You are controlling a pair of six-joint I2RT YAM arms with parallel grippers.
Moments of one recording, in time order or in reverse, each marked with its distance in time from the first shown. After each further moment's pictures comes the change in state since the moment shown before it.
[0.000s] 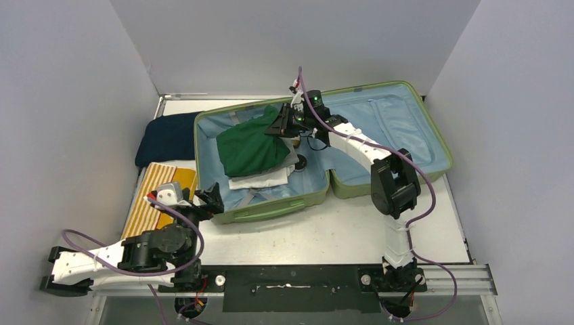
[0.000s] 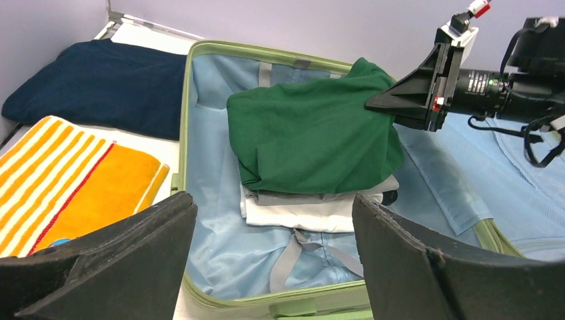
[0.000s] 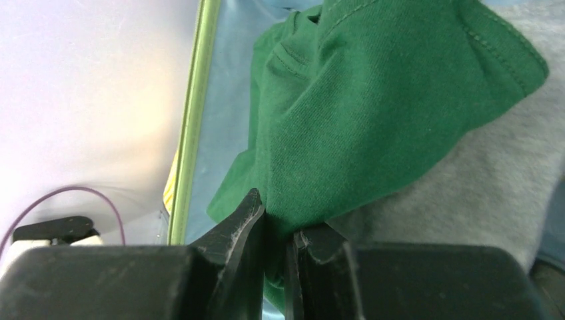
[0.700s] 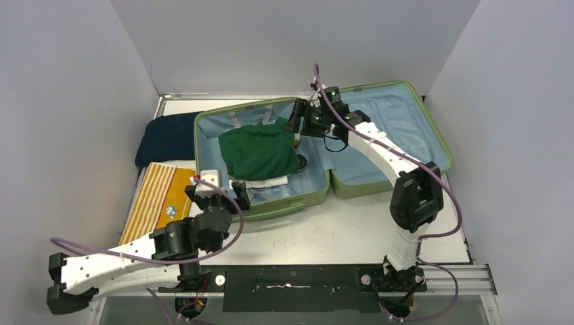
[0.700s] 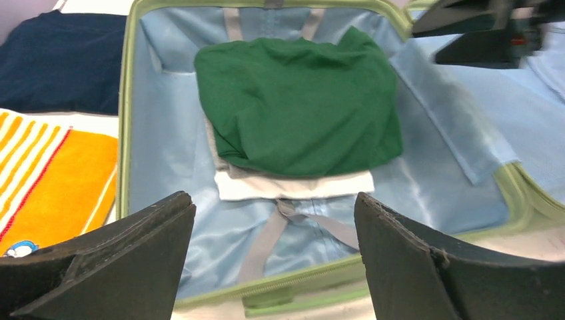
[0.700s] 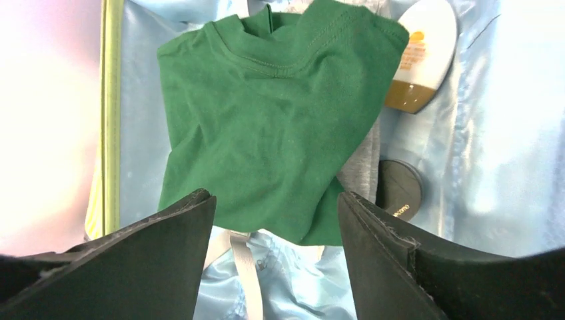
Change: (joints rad) left arm 0.154 0.325 0.035 -0.040 0.270 -0.160; right arm -0.039 -0.194 -0.061 -0.320 0.269 -0.156
